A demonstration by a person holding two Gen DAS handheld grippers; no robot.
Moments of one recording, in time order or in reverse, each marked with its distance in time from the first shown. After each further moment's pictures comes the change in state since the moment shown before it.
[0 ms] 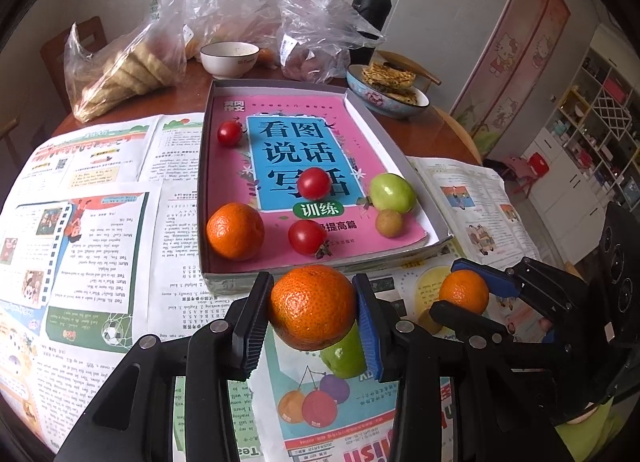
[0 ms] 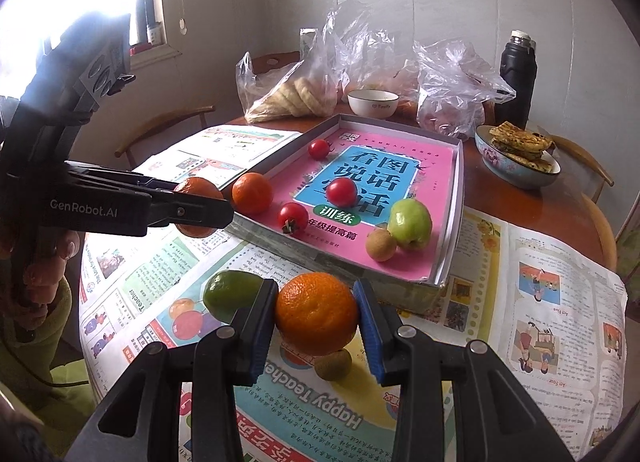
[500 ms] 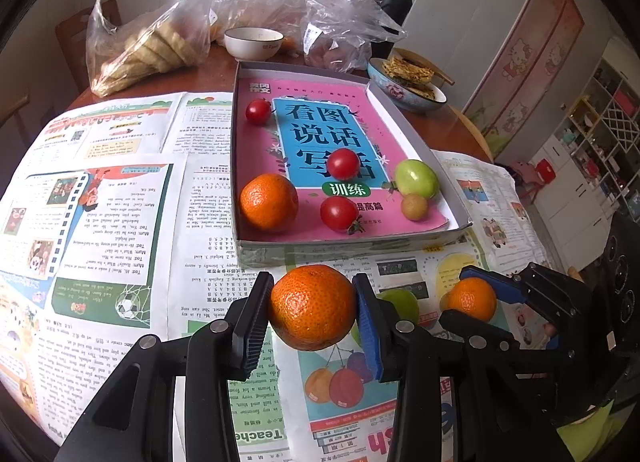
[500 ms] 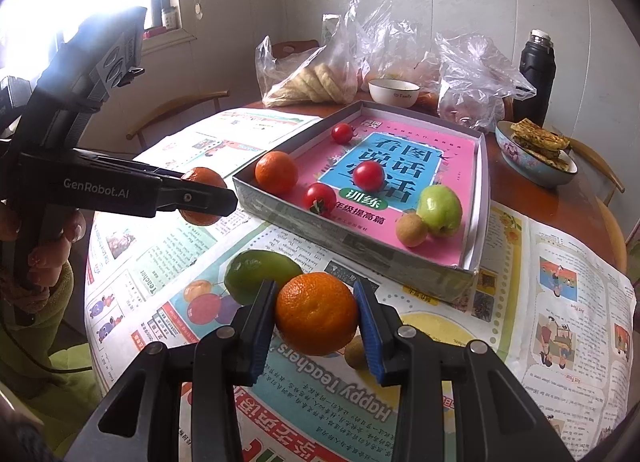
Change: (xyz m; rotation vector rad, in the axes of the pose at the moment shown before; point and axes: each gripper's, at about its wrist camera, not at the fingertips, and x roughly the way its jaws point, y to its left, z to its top) left arm -0.003 0.024 -0.016 -0.052 0.019 0.015; right arm 0.009 0.016 -0.007 -0.039 0.037 0.036
